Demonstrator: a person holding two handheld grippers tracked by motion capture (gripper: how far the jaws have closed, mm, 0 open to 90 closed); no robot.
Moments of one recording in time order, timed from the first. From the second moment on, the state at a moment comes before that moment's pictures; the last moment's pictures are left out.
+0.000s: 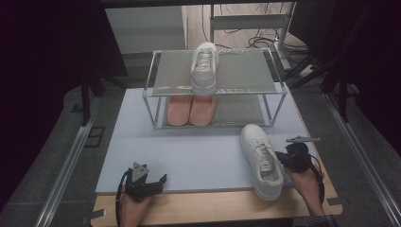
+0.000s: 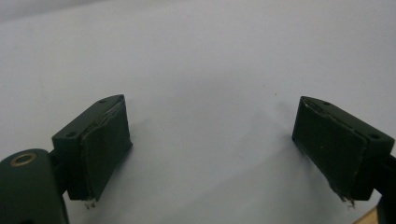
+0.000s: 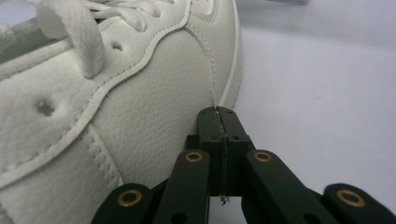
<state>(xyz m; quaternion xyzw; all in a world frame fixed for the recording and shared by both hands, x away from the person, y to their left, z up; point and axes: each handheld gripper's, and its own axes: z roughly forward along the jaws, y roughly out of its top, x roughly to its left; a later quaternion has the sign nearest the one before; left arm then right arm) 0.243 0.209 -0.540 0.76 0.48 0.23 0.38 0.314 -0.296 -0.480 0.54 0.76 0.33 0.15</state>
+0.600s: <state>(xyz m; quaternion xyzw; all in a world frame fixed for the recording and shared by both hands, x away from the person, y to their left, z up) 0.243 0.209 -0.540 0.76 0.48 0.22 0.38 0.328 -0.241 -0.481 0.50 0.79 0.34 0.12</state>
